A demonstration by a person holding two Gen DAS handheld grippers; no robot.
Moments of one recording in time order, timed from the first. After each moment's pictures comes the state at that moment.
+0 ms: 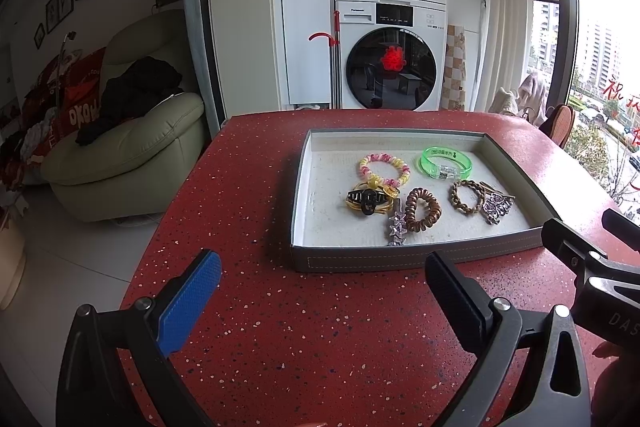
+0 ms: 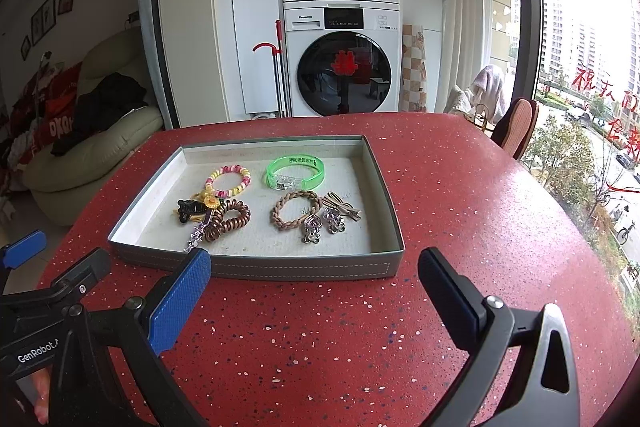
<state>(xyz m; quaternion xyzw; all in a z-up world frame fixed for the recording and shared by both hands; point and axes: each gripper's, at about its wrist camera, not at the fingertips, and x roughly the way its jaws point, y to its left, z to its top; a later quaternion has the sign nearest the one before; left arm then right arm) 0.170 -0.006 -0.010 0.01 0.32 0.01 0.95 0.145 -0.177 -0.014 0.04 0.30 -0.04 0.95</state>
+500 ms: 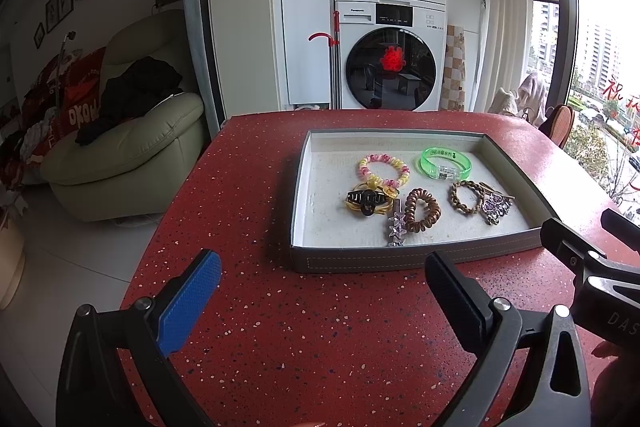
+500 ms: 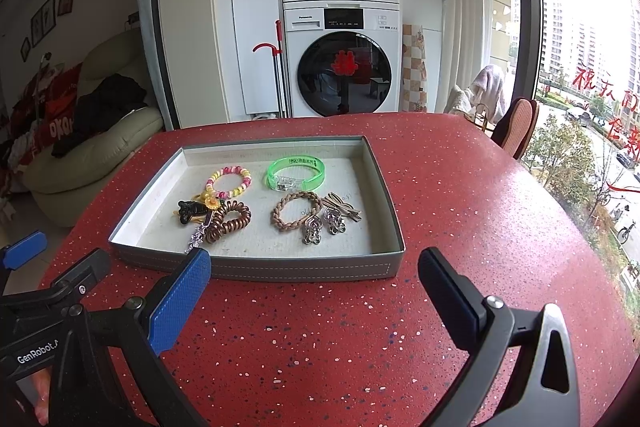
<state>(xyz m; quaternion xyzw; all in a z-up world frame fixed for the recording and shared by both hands) 0.170 -0.006 -0.009 0.01 0.32 0.01 0.95 0.146 -0.176 -0.014 0.04 0.30 -0.04 0.95</state>
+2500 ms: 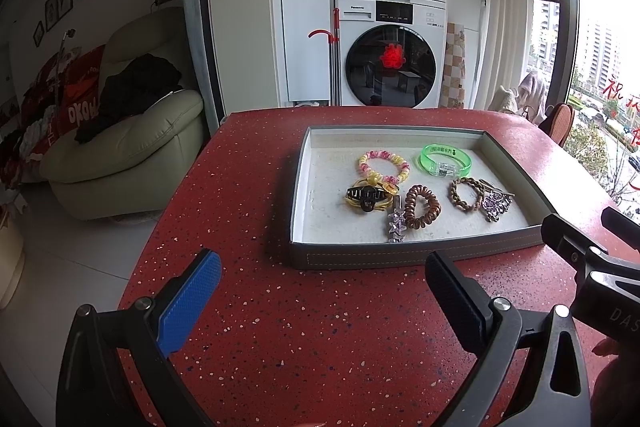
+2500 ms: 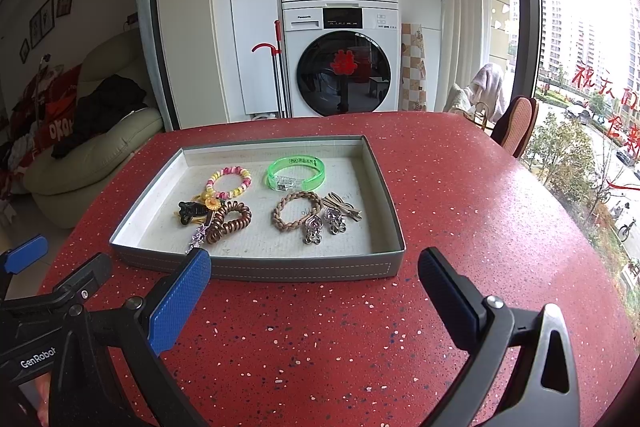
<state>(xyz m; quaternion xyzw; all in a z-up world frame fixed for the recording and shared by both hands) 0.169 -0.006 -0.011 0.01 0.32 0.01 0.95 0.146 -0.176 -0.013 0.04 0.30 -0.04 0.95</state>
